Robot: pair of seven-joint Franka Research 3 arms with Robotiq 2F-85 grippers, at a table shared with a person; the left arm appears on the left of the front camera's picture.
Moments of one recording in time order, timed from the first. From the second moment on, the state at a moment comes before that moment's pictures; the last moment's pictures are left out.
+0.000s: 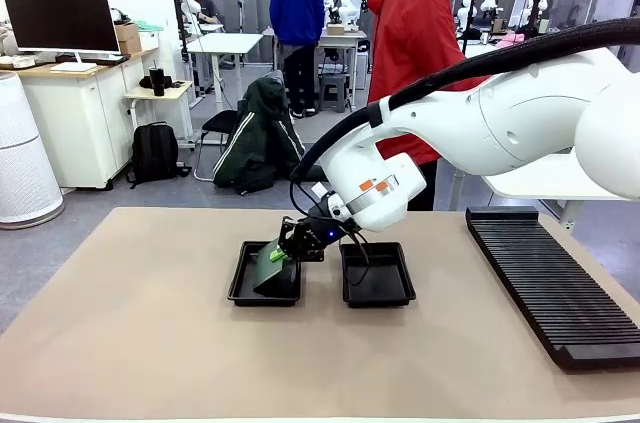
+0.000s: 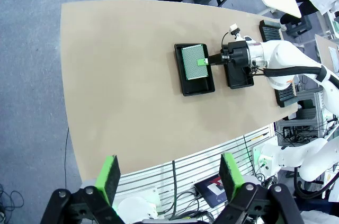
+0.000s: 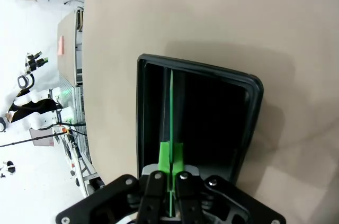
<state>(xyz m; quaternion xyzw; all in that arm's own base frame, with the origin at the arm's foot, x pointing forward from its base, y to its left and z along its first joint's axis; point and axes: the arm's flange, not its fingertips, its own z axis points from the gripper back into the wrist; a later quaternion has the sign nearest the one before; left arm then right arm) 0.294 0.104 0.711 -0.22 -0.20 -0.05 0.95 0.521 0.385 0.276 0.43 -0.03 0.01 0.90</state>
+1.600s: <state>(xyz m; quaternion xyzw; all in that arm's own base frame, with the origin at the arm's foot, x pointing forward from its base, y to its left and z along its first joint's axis) 0.294 0.104 0.711 -0.22 -0.20 -0.05 0.95 0.516 0.400 0.296 0.39 -0.02 0.01 0.92</state>
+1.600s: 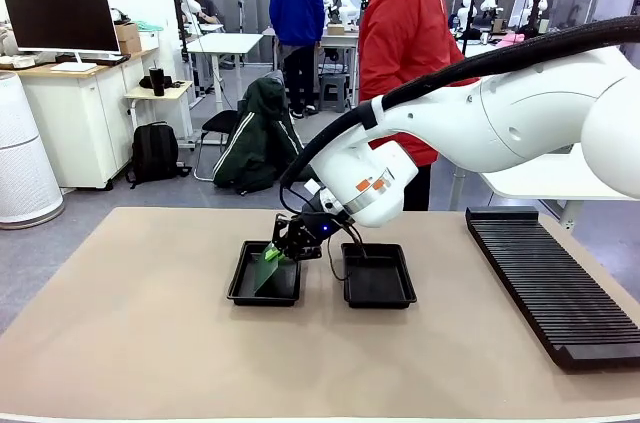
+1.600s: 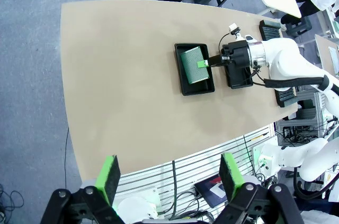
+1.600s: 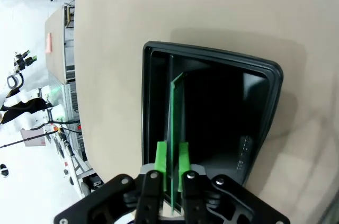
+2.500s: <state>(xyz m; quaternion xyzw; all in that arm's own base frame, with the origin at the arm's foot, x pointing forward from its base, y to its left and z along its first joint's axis) 0.294 0.104 0.711 -0.22 -0.20 -0.05 0.95 0.511 0.413 0.322 0.27 -0.05 0.00 0.96</state>
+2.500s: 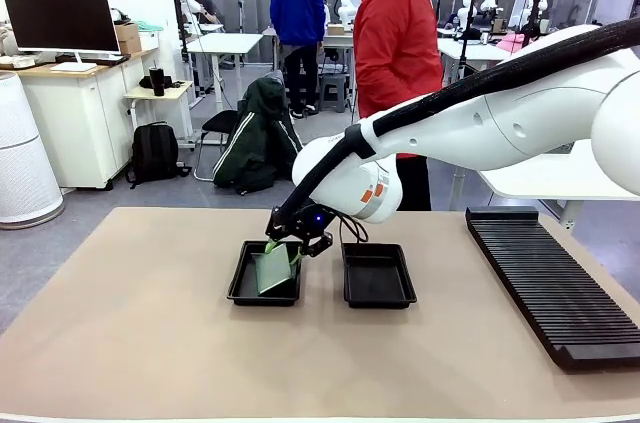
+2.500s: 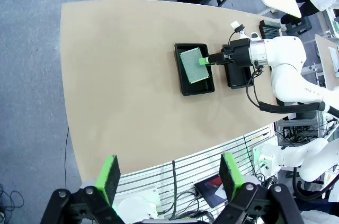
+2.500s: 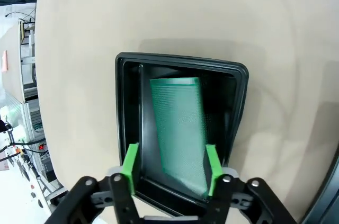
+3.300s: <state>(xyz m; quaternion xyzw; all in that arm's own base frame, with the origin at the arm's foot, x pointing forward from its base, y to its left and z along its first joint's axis) 0.294 0.104 0.711 -0.22 -0.20 -0.05 0.95 0.469 0.391 0.372 0.23 -0.08 0.00 0.97</state>
